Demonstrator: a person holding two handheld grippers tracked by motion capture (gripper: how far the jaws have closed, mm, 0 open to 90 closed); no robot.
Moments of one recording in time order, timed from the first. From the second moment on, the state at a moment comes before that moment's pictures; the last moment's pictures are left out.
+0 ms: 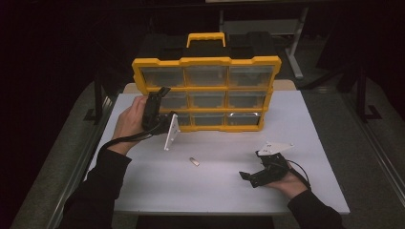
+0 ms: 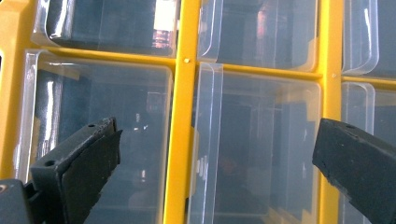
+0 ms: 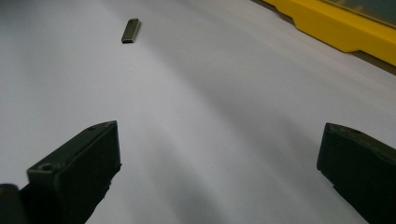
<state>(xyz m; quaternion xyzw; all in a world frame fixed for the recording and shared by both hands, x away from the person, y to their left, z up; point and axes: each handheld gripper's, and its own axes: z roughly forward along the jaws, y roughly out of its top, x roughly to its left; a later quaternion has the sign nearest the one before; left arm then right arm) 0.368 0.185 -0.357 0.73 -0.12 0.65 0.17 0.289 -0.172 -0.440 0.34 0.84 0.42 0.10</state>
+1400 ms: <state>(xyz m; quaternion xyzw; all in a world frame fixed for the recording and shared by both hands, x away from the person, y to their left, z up) 0.369 0.194 -0.356 0.74 -0.09 0.65 0.15 0.289 -0.172 -0.442 0.34 0.84 0.41 0.10</state>
